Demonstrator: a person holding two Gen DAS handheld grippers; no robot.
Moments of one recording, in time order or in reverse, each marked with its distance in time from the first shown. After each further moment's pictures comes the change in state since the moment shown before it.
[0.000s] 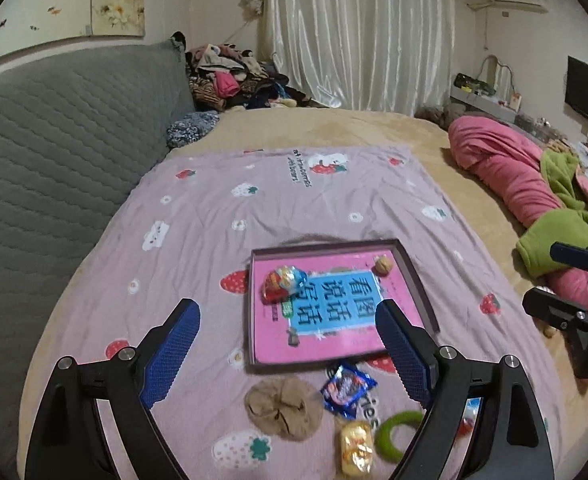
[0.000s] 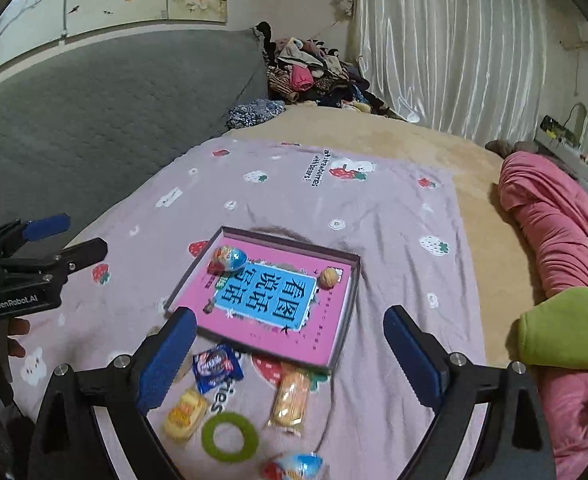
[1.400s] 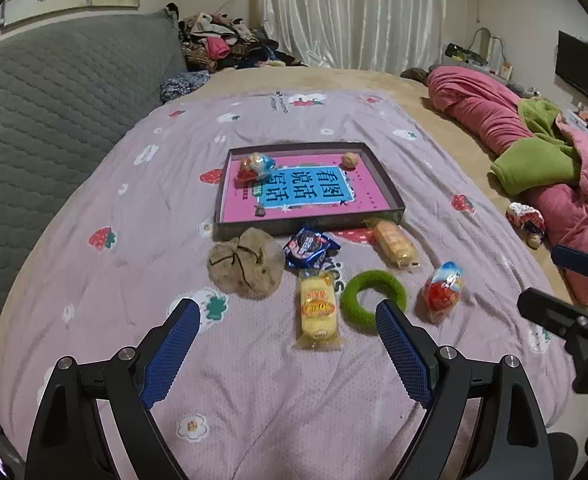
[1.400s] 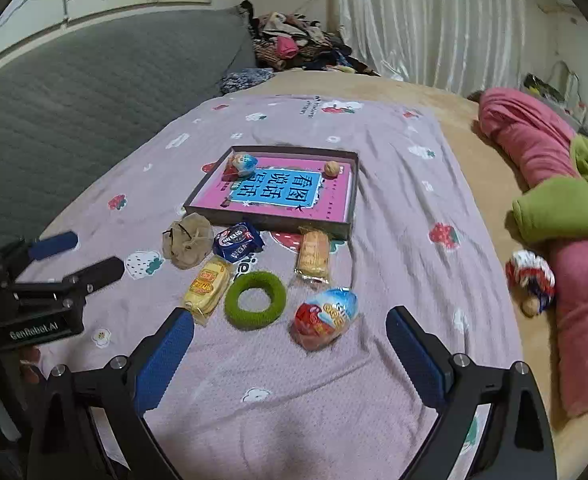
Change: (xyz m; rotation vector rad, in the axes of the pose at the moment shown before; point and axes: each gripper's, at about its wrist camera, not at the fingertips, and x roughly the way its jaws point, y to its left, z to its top) left arm -0.043 -0.048 -0.166 0.006 0.110 -0.016; right arm -0.052 0.032 -0.162 0.106 0.083 -0.008
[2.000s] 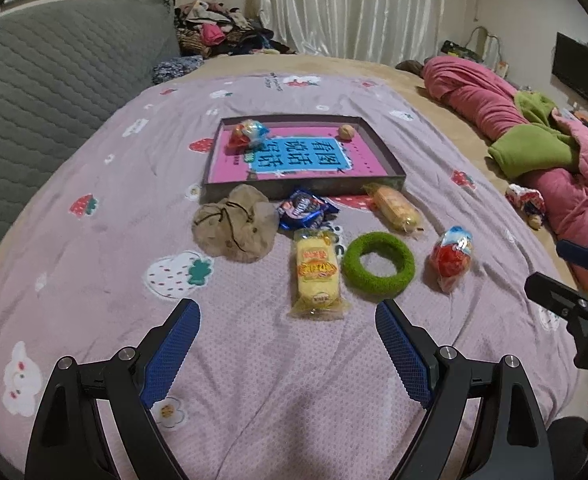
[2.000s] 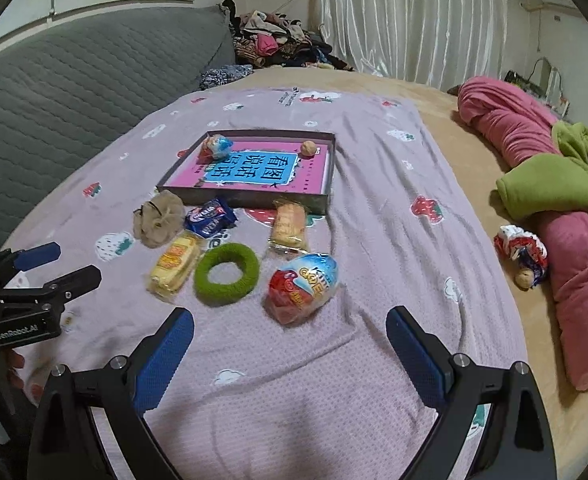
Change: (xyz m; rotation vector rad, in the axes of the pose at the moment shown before) left arm 0.038 0.005 -0.043 -0.013 0.022 -0.045; right arm 0.022 -0.009 -0.039 0.000 -0.015 -0.086
